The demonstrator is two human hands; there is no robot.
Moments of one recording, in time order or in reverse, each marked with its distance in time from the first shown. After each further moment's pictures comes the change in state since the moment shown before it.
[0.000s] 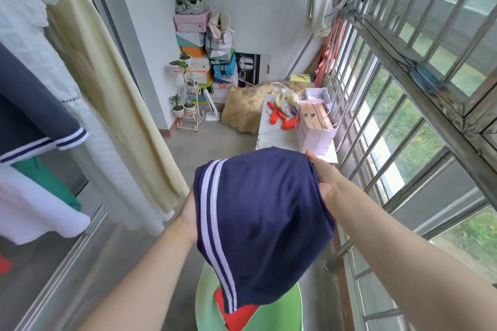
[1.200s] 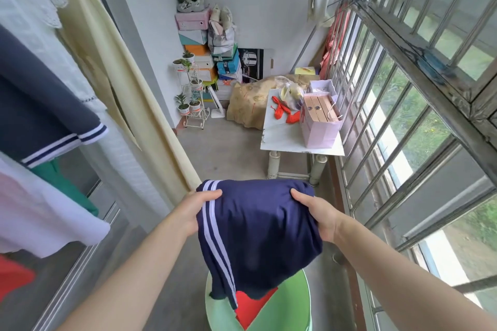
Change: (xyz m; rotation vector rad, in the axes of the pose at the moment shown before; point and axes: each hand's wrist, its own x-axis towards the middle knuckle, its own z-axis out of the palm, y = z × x) left_hand 0.011 0.000 -0.022 0.317 0.203 -0.018; right_hand 0.012 0.060 -0.071 -0.419 0.029 0.186
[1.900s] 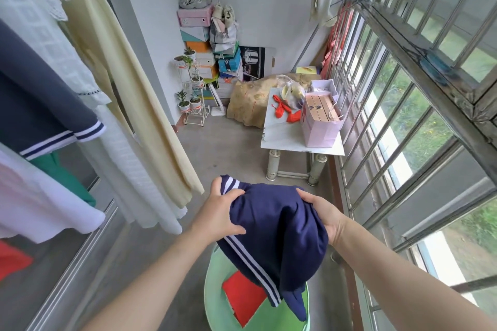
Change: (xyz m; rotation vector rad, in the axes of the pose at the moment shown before) left_hand -0.008 -0.031 0.020 1.267 0.053 0.627; right_hand 0.004 0.005 0.002 0.268 -0.188 0.125
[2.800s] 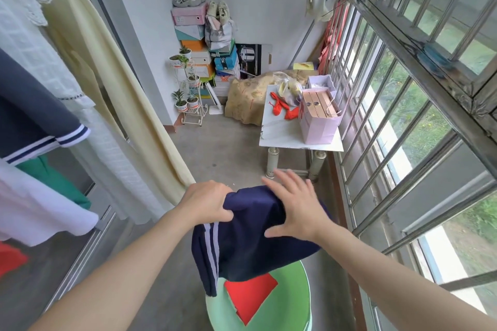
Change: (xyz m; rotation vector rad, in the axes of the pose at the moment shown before) left_hand 0.020 0.011 -0.046 0.474 -0.130 0.127; right_hand 0.009 0.010 0.007 -1.929 0.284 -0.805
